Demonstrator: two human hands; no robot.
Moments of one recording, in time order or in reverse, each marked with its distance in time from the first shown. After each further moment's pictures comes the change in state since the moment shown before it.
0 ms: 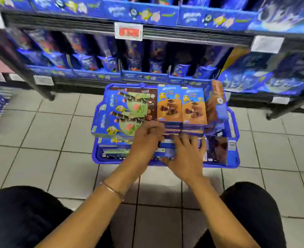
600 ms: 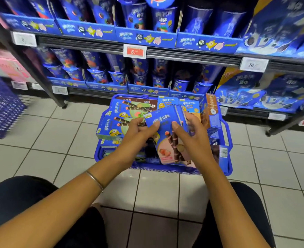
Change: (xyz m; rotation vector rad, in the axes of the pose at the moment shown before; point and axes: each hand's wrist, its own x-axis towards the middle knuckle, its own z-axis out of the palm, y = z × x) left_hand -0.007 0.010 -0.021 -0.037 -0.054 0.046; right_hand 0.024 0.005 -0.109 1.365 0.024 0.063
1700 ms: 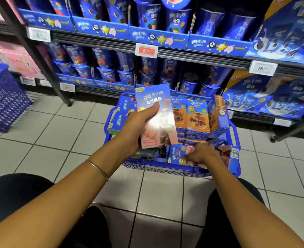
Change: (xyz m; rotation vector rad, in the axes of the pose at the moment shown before) left_hand -0.002 0.025 -0.022 -0.288 -0.090 -0.059; right_hand 0.039 0.110 -0.028 -1.273 -0.353 0.588
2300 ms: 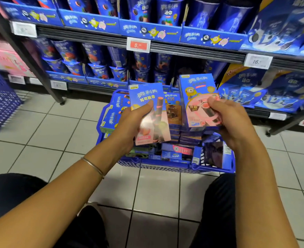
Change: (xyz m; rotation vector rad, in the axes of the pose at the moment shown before) left_hand 0.014 -0.008 0.006 0.045 0.121 0.005; right_hand -0.100 -0.005 -0.119 1.409 0.203 -0.282
